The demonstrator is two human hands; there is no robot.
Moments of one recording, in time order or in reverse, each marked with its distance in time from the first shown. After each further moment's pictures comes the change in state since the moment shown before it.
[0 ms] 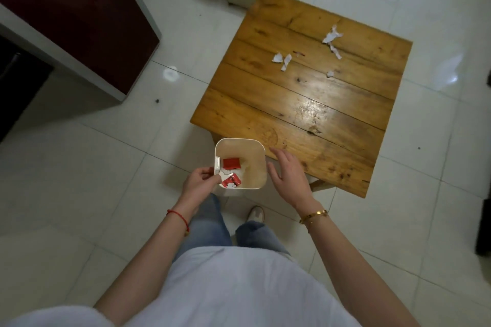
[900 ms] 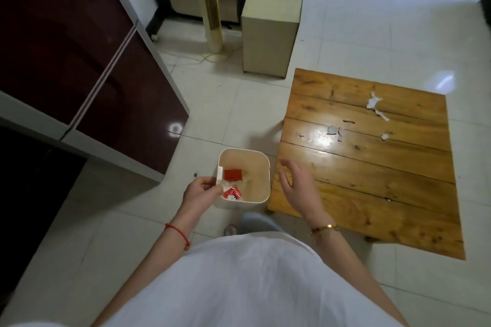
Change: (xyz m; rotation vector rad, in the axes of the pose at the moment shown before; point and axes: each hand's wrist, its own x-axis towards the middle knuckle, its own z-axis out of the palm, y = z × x) left_hand 0.171 0.217 -0.294 0.099 -0.076 0.162; right_hand 0.241 -0.269 0.042 0.139 0.246 0.125
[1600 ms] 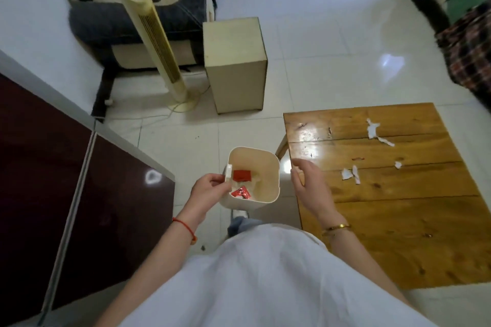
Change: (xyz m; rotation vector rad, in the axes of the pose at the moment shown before) left_hand 0.258 0.237 -0.025 0.236 -0.300 0.145; right_hand 0.262 -0.037 0.006 0.022 0.250 0.237
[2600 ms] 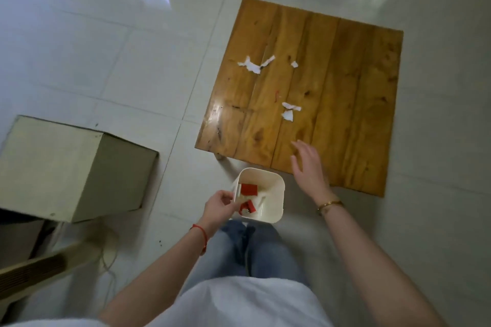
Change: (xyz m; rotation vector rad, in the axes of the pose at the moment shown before) left_hand 0.270 0.132 0.097 1.048 -0.877 0.159; right_hand 0.084 0.039 0.085 0.090 0.629 1.069
